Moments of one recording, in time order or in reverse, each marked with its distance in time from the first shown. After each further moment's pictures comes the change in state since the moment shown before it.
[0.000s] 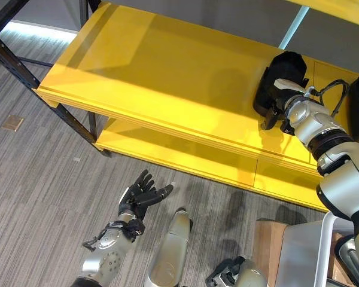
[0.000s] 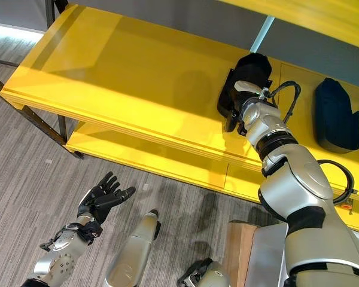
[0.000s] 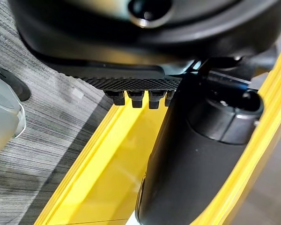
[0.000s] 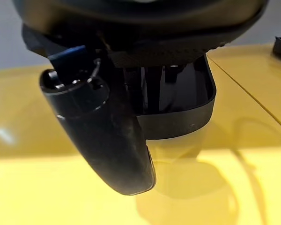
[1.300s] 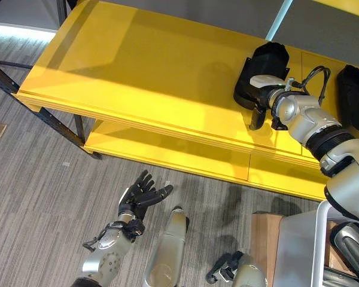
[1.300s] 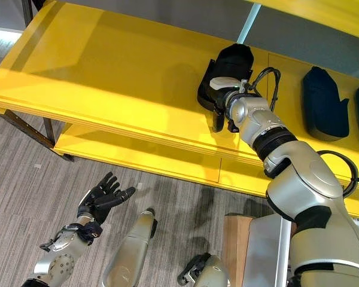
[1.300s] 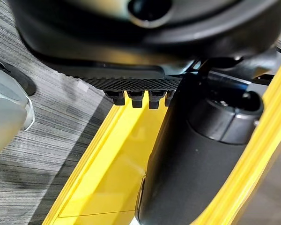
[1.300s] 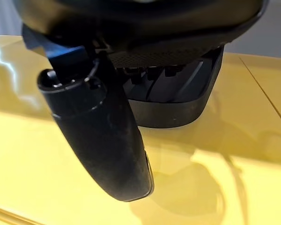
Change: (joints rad) left arm 0.001 -0.002 0.003 0.002 -0.001 -0.001 -0.001; right arm -0.013 -0.051 0.099 -0.232 -0.075 -0.031 0.088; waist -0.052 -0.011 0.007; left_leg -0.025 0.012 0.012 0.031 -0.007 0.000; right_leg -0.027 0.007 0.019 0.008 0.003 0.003
